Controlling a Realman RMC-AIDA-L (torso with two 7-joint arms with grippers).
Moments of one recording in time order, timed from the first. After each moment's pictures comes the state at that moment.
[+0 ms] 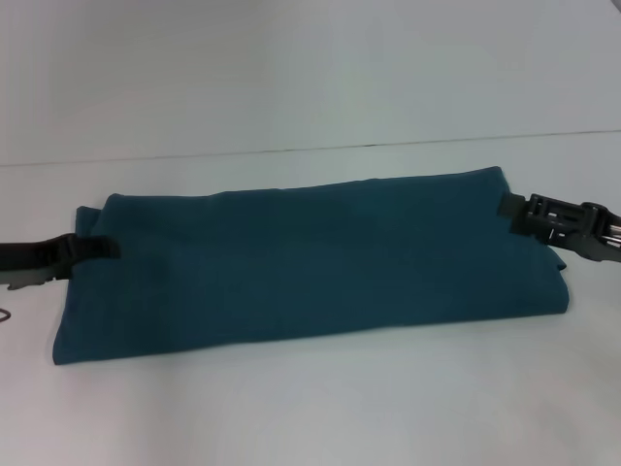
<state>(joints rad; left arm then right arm) -0.64 -2.09 0.68 0.82 2.49 1.04 -2.57 0.44 1.96 -0.65 -0.59 -1.76 -1.48 2.10</state>
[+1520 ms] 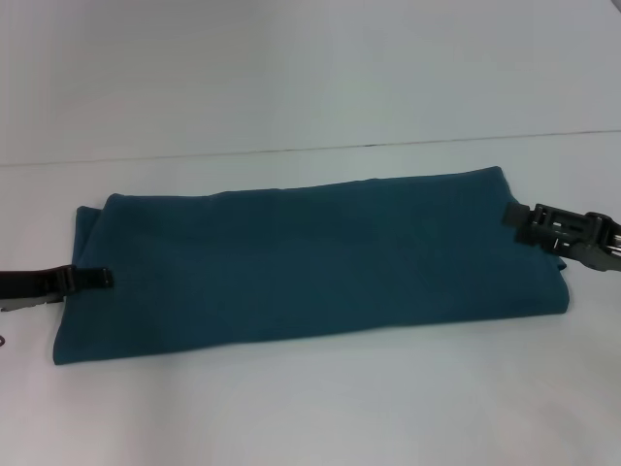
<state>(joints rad) -0.62 -2.09 0.72 0.77 2.53 0.96 -2.50 0.42 1.95 -0.65 -0.57 -1.77 -1.48 2.09</state>
